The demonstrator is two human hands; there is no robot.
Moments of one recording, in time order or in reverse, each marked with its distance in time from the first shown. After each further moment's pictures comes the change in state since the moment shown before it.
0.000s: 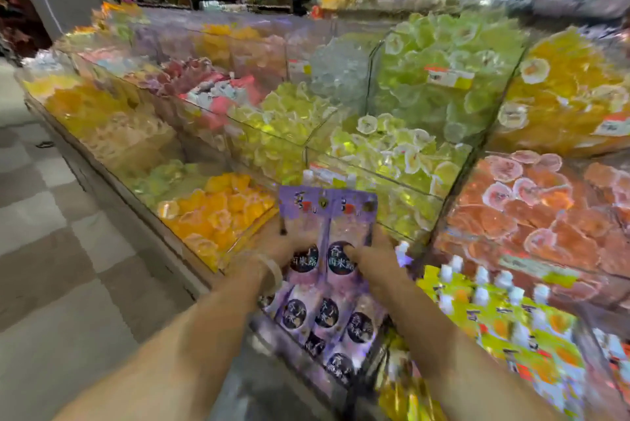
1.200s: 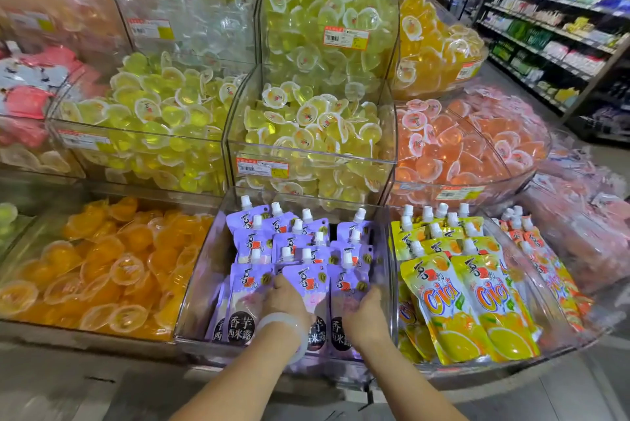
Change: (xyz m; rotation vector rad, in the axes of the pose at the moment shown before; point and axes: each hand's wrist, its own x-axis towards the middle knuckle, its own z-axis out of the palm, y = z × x) left_hand 0.041 -0.076 0.008 1.168 -0.500 0.001; right_hand -0.050 0.066 0.073 -0.206 0.567 0.497
